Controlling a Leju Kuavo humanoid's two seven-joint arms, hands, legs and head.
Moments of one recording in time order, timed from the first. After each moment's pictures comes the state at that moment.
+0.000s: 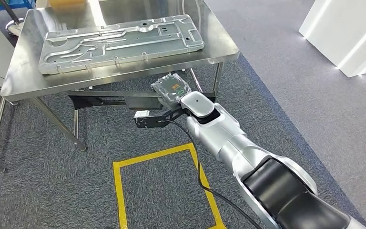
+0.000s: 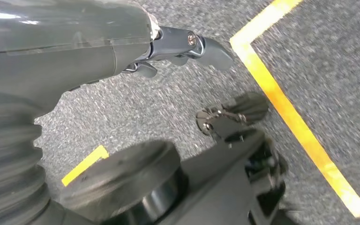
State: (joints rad) left arm -0.13 -0.17 0.94 -0.19 -1.26 -0.20 -0.17; right arm -1.06 0.23 0.65 -0.53 1.15 -0.19 -0.23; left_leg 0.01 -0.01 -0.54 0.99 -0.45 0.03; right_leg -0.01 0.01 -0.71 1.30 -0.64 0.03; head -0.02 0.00
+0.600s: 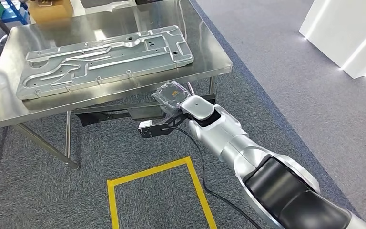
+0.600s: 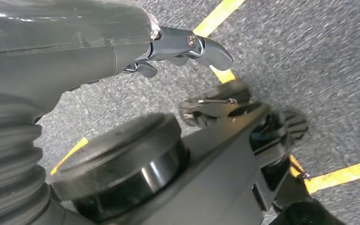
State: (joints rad) left arm -0.12 -0.17 0.95 -0.19 -1.24 -0.19 -0.19; right arm -1.08 0.21 0.76 -0.50 1.14 -0.15 -0.26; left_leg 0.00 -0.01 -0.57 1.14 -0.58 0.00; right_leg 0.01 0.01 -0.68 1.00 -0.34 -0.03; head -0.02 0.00
